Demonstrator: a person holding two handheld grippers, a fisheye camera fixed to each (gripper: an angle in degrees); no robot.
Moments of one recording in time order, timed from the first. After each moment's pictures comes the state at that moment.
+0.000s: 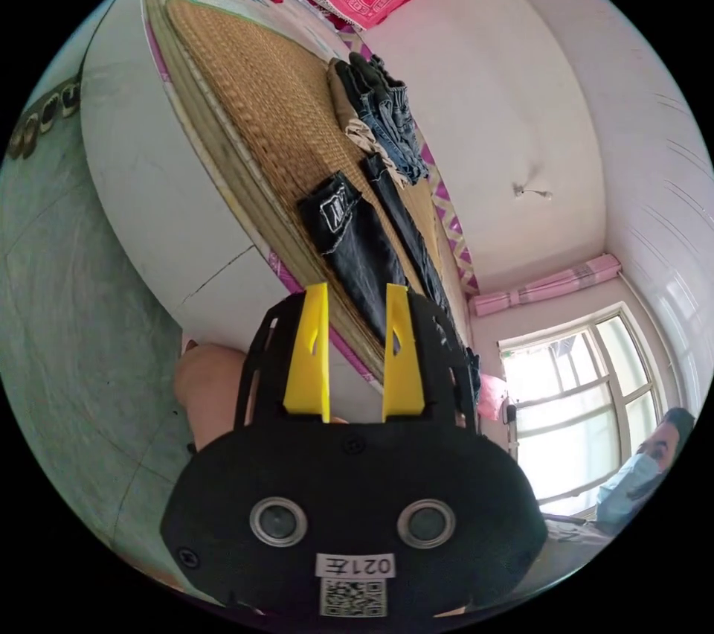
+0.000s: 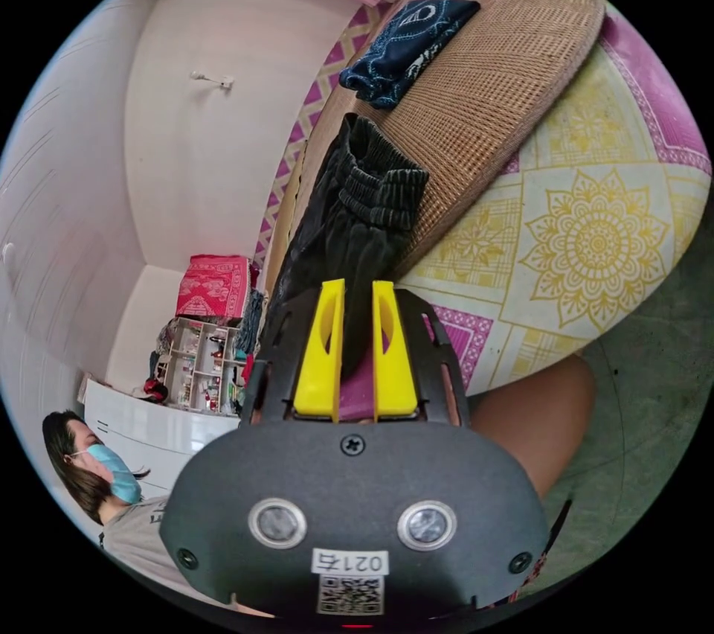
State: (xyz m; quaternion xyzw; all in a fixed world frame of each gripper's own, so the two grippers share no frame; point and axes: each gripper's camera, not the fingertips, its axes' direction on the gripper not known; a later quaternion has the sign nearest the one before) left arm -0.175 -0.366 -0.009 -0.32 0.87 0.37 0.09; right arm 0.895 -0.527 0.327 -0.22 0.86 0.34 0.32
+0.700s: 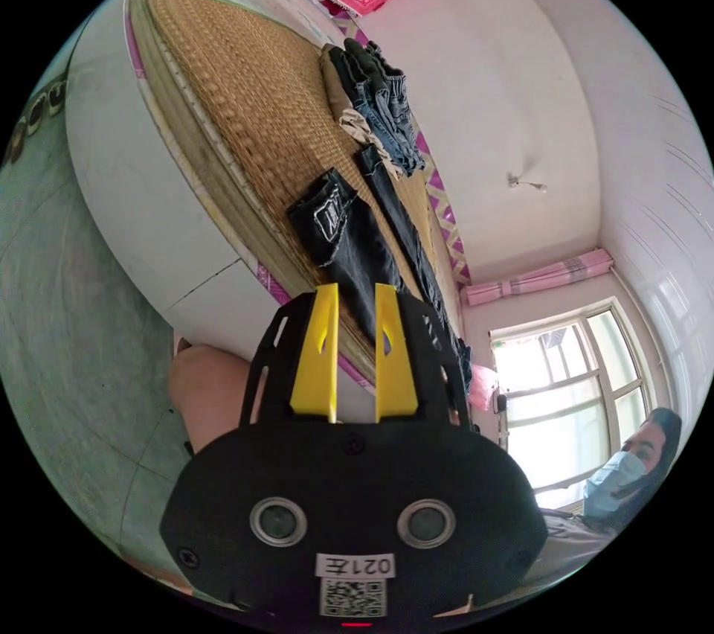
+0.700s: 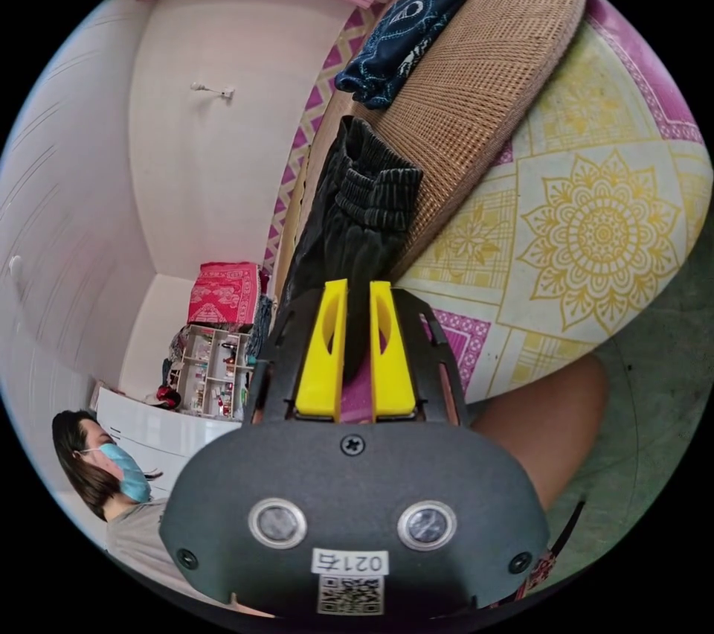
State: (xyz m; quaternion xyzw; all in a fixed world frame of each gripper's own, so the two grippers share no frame) left arm -0.156 -0.309 -0.022 -0.33 0.86 0.38 0.07; right arm 0.802 -0.501 0.279 -0.19 0.85 0.35 0.33
